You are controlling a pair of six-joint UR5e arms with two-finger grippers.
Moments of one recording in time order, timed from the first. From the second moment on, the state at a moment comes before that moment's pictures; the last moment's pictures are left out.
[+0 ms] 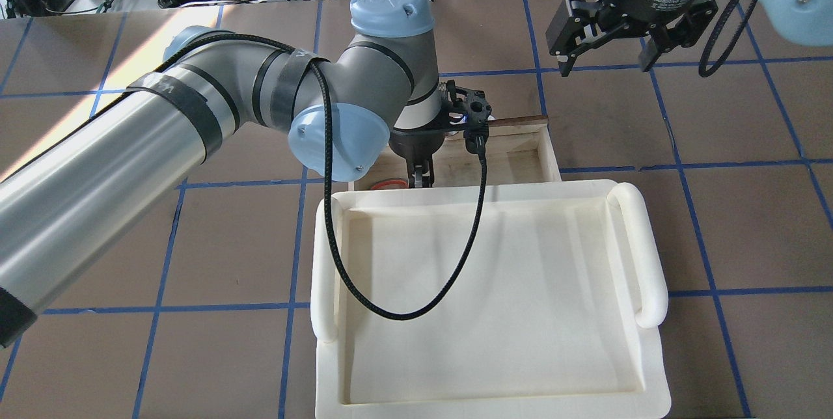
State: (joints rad) left arm -1.98 -1.86 -1.60 -1.35 1.44 1.15; right arm 1.61 -1.58 1.48 -1.55 -1.54 0.01
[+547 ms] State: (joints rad) left arm -1.95 -1.77 -1.52 -1.36 1.45 0.71; right arm 1.61 -1.57 1.48 -1.55 -1.55 0.01
